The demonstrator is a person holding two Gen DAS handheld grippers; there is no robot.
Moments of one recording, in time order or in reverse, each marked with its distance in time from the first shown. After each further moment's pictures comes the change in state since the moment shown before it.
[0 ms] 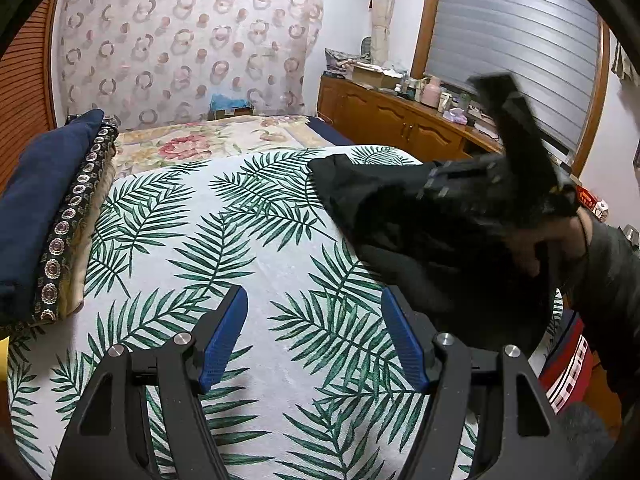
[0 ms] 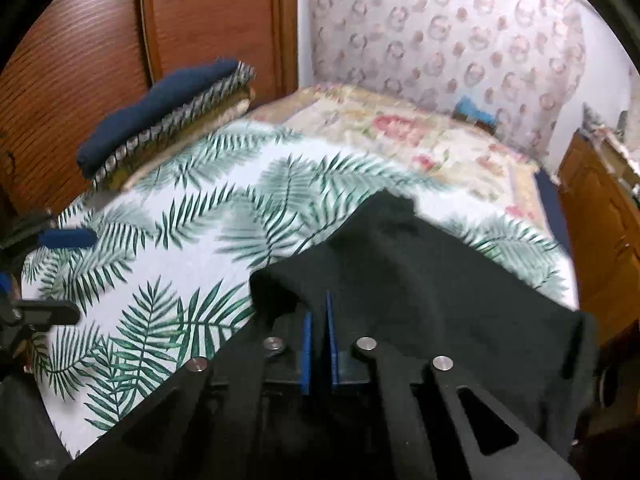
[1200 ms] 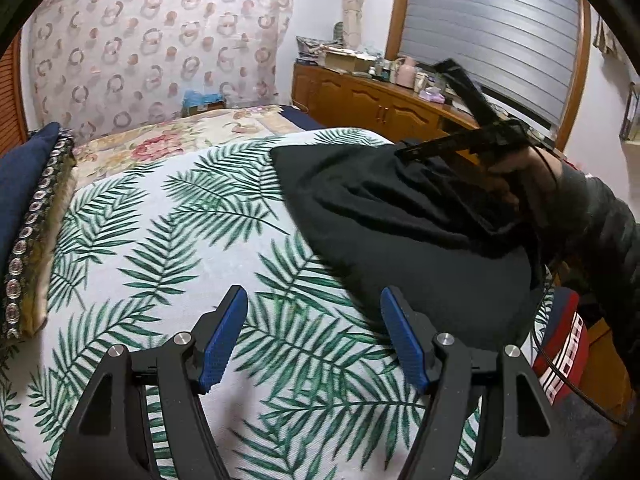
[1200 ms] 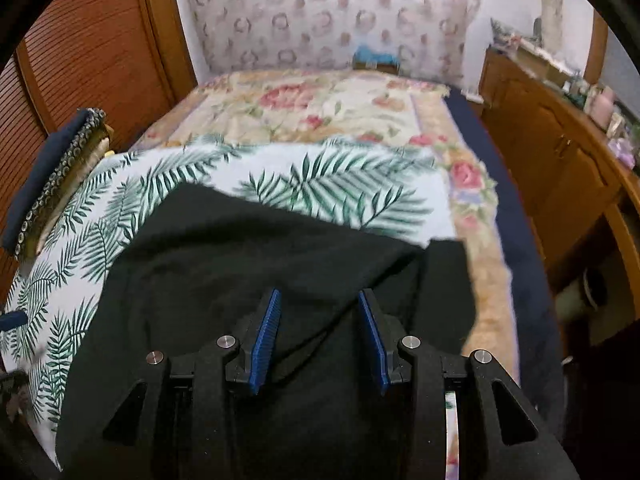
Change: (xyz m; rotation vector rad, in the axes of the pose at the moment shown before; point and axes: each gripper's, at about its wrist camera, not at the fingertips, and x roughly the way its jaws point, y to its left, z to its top) left arm 0.020 -0.035 0.002 0.075 0.055 -0.060; right arm -0.002 -0.122 -0.038 0.325 0.130 -0.154
